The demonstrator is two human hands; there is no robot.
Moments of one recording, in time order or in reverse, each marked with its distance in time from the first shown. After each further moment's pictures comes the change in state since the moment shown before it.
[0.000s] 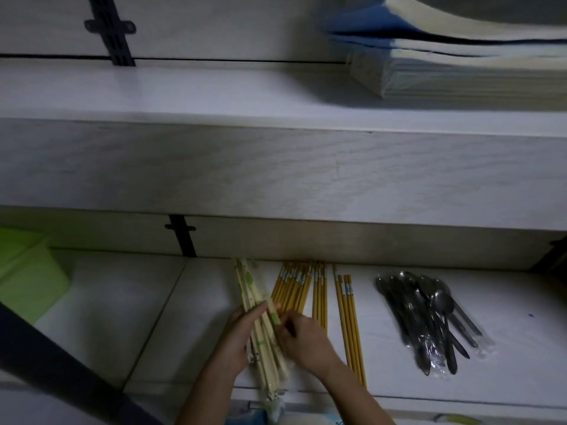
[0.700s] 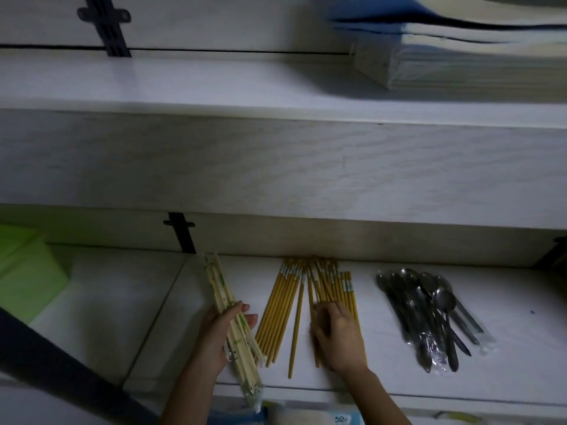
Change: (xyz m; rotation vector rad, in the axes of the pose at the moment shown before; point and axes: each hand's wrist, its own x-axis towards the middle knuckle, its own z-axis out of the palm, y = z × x) left_hand 0.005 0.004 -0.033 -0.035 0.186 0.004; right_hand 0.003 0.066 -0.002 -0.158 0.358 0.025
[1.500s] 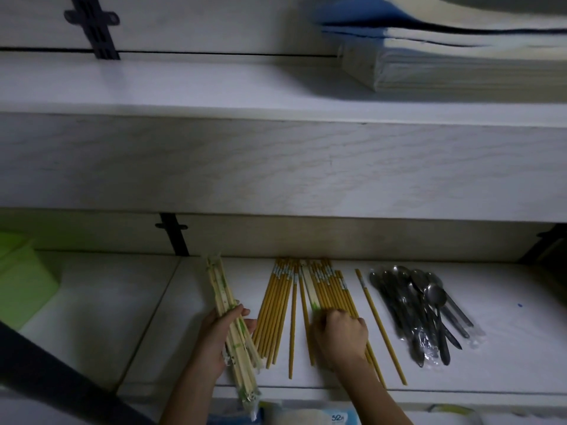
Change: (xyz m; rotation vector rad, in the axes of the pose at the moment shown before) left_hand -0.006 -0.002 0.006 0.131 -0.015 0.001; right_hand 0.002 -0.010 -0.013 -0.383 -0.095 0.182
